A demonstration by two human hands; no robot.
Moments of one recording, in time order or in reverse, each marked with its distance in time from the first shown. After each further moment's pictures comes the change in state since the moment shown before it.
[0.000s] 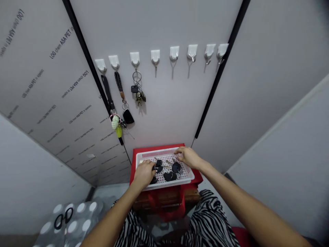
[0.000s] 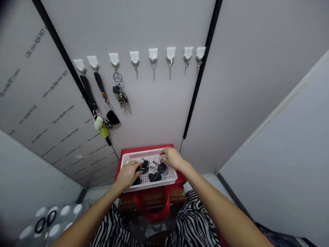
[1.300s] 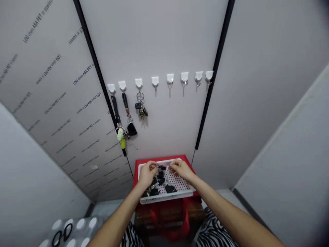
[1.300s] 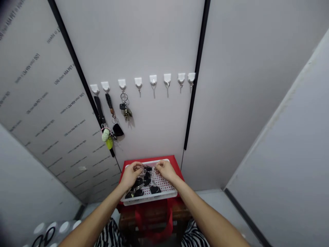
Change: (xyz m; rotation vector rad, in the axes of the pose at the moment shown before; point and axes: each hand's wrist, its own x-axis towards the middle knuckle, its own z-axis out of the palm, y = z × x) left_hand 0.019 0.011 -0.019 -0.967 0.267 -0.209; right_hand 0.004 -0.032 0.015 1.002 0.136 0.288
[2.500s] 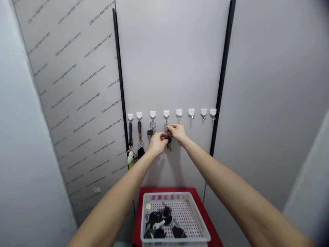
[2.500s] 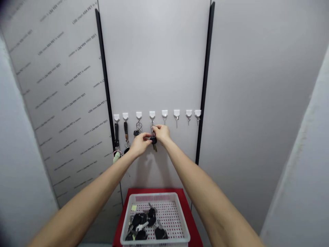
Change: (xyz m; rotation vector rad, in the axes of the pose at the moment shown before) left_hand 0.071 0.188 -0.058 0.305 0.267 0.455; right_hand 0.081 -0.222 -0.022 0.052 0.335 -0.510
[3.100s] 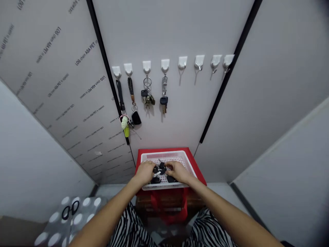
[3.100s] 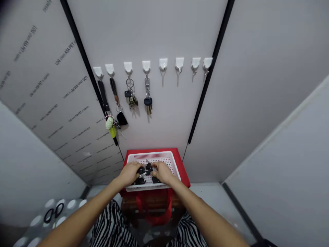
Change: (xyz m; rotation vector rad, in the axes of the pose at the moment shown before) left_hand -0.181 -0.130 0.054 0.564 -0.721 -0.002; right_hand -0.205 0.182 -0.017 -0.636 -0.693 0.094
